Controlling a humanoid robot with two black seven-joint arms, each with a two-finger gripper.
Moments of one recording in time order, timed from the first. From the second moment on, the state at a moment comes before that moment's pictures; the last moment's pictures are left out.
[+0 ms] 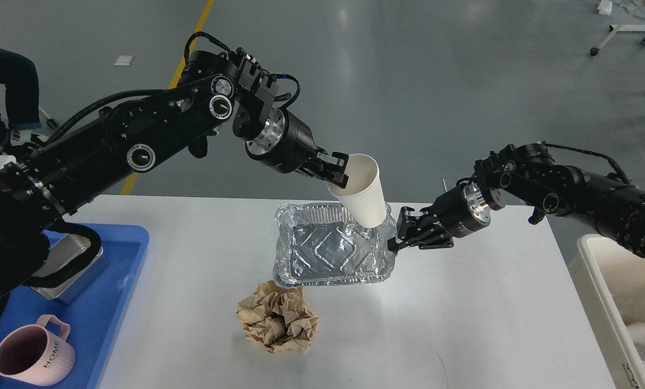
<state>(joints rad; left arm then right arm) -1.35 0.11 -0.39 -0.90 1.13 -0.96 0.21 1.25 -0.24 -0.39 0.62 -0.59 0.93 0.39</state>
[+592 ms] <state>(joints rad) -1.31 0.10 -0.38 -0.89 1.16 -0.96 0.22 1.26 -0.21 -0.39 0.63 -0.59 0.93 0.39</state>
